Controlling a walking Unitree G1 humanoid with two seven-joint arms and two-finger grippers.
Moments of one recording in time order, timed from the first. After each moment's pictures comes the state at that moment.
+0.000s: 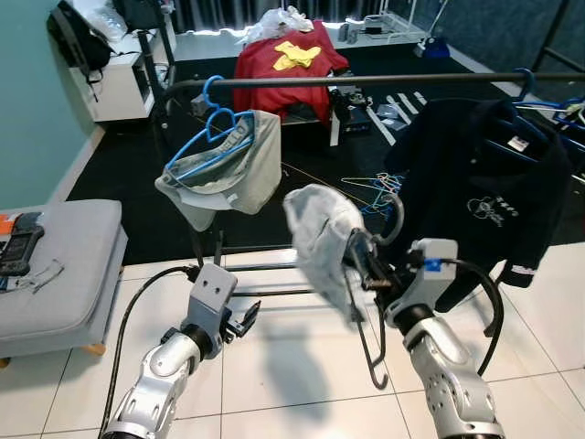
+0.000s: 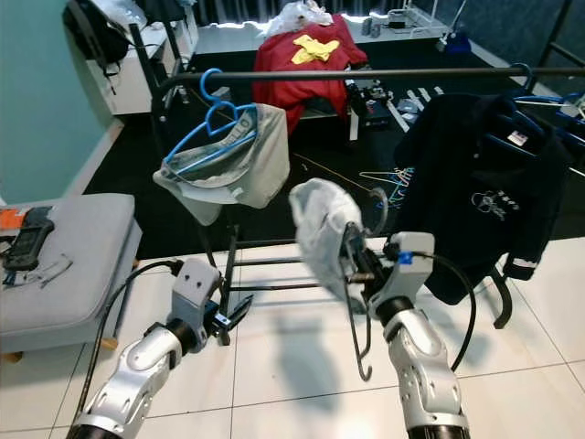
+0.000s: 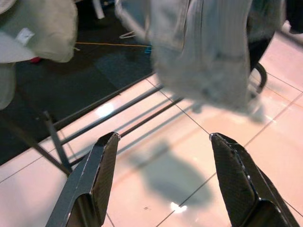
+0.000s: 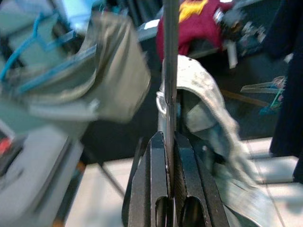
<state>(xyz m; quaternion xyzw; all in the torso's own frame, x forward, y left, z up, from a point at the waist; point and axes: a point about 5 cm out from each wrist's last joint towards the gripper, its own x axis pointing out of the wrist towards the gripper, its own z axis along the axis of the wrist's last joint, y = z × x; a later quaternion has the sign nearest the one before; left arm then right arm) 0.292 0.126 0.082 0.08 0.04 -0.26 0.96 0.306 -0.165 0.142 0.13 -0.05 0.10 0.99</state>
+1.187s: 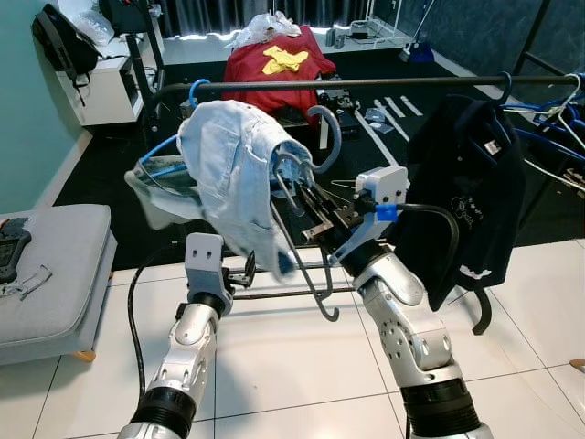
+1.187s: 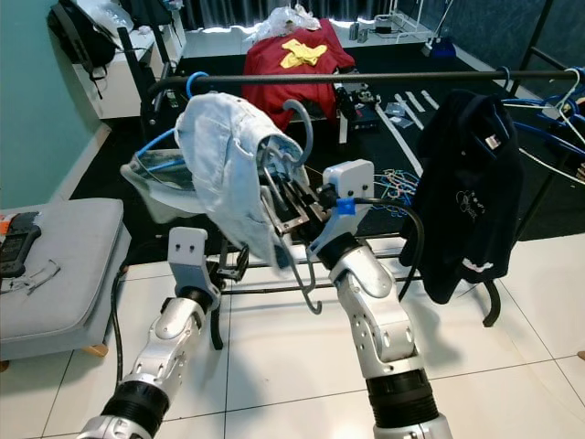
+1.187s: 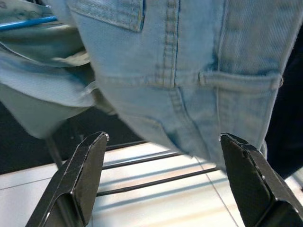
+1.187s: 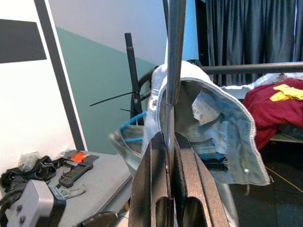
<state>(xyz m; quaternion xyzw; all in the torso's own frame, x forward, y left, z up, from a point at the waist) 0.332 0.115 0.103 -0.03 -0.05 -0.07 1.00 0.314 -0.078 0.226 0.08 -0.17 0.31 0.93</state>
